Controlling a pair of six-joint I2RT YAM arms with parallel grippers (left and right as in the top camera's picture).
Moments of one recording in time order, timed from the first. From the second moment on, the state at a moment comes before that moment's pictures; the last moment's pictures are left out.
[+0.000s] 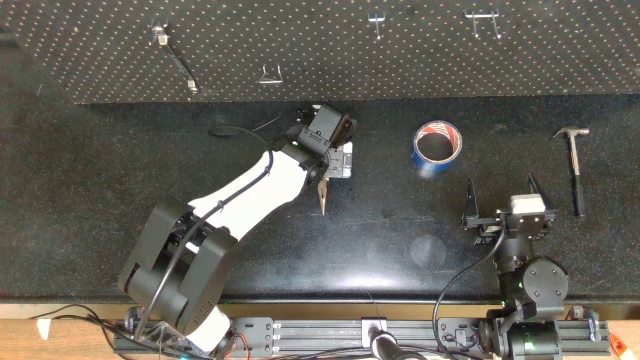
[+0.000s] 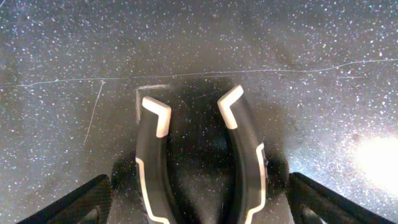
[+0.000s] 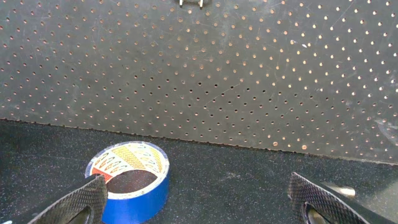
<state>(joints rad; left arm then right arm) -0.56 1.81 1.08 -0.47 -0.18 -0.50 0.02 0.01 0.01 -0.07 -0.02 -0.11</state>
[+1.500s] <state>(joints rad) -0.48 1.05 0.82 0.06 -0.62 -0.30 0.02 0.01 0.01 -0.07 -0.02 -0.11</state>
